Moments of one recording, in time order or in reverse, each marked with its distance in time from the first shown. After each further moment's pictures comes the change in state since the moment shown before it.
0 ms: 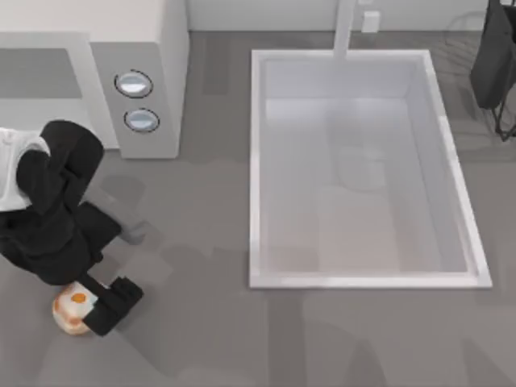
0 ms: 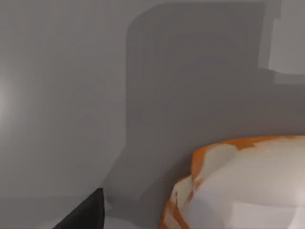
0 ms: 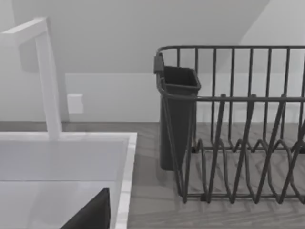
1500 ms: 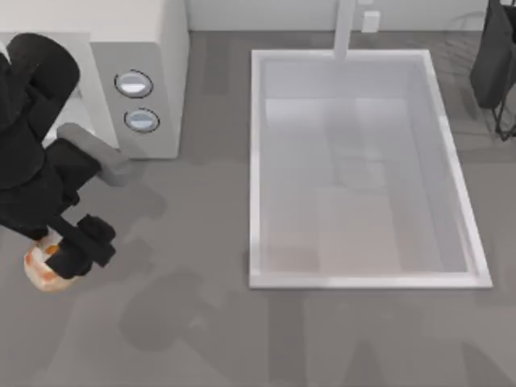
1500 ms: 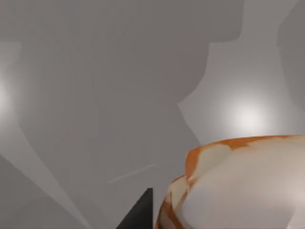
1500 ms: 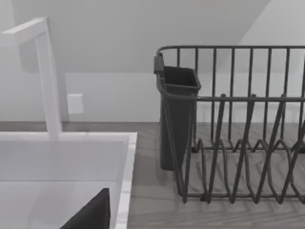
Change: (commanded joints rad) left arm 0.002 -0.221 0.284 -0.470 0.015 -0.005; right arm 0.000 0.000 0.000 0.000 0.000 0.000
